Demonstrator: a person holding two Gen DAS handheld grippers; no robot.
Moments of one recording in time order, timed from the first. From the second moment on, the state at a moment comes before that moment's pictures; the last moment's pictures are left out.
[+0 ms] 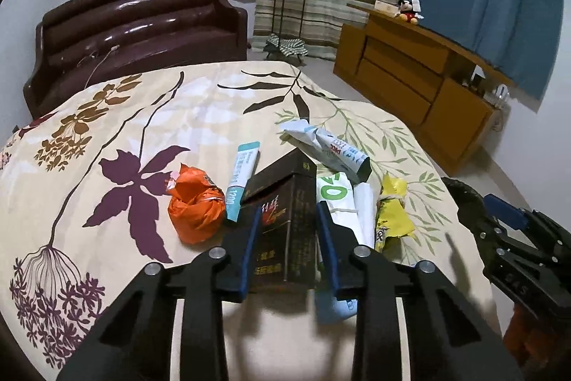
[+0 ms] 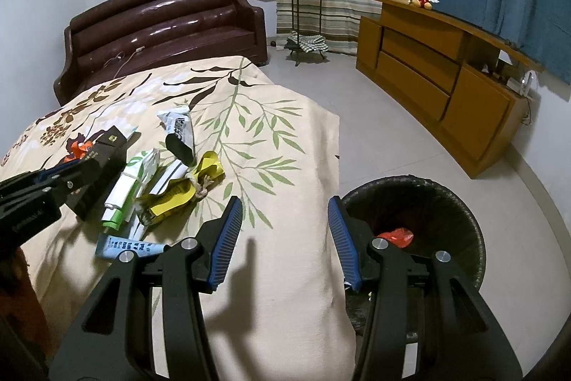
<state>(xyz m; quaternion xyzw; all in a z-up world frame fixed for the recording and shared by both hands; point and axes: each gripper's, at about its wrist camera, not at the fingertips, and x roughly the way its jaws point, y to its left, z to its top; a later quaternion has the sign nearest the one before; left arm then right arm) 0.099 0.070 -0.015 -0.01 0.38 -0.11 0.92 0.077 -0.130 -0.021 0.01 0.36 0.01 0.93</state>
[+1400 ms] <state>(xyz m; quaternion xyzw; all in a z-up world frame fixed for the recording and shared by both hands) 0.089 0.124 -0.006 -0.07 0.37 -0.06 0.93 0.081 -0.111 -0.024 0.01 0.37 0.02 0.93</state>
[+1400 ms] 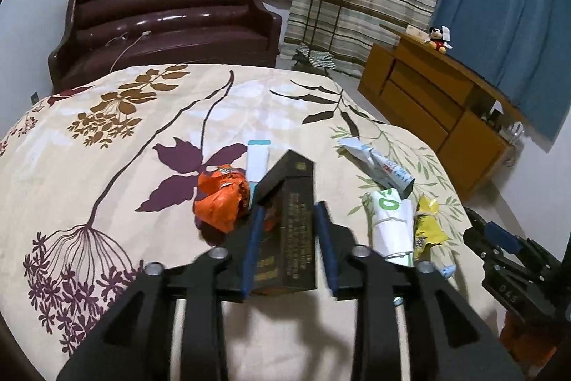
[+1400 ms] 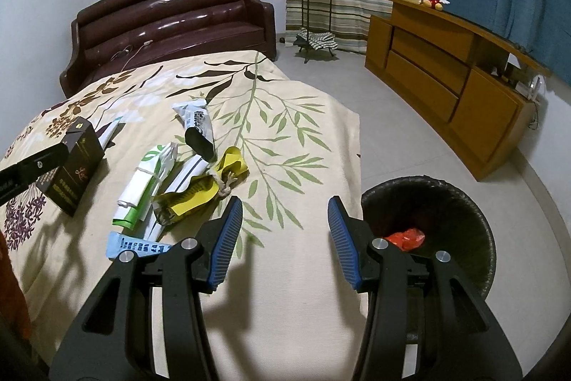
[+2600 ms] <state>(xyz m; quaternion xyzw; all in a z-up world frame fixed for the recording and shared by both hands) 0.091 0.119 -0.031 -0.02 0.40 -0.05 0.91 0.080 -0.103 -0.026 0.01 0.37 0.02 0.93</state>
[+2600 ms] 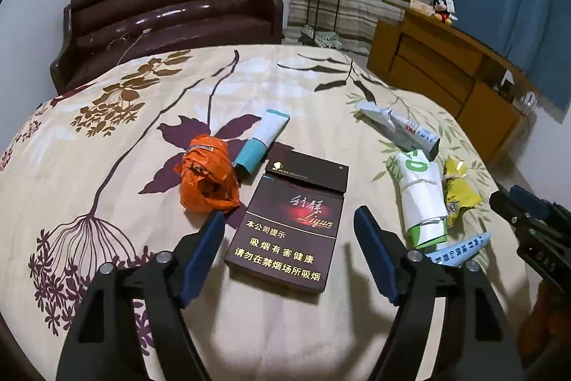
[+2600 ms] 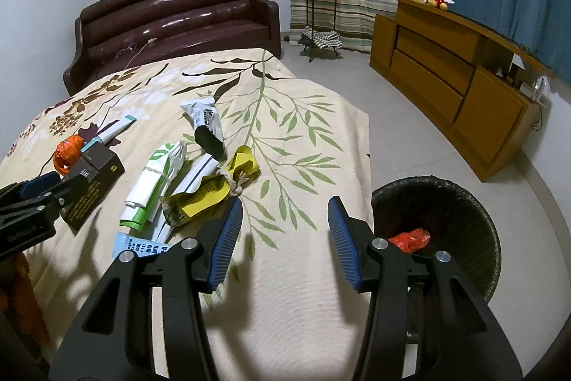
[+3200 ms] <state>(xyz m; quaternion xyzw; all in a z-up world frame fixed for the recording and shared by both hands) 0.086 0.119 -0.027 -0.01 0.40 -0.06 0.91 0.080 -0.093 -0.026 0.00 0.36 0.03 0.93</state>
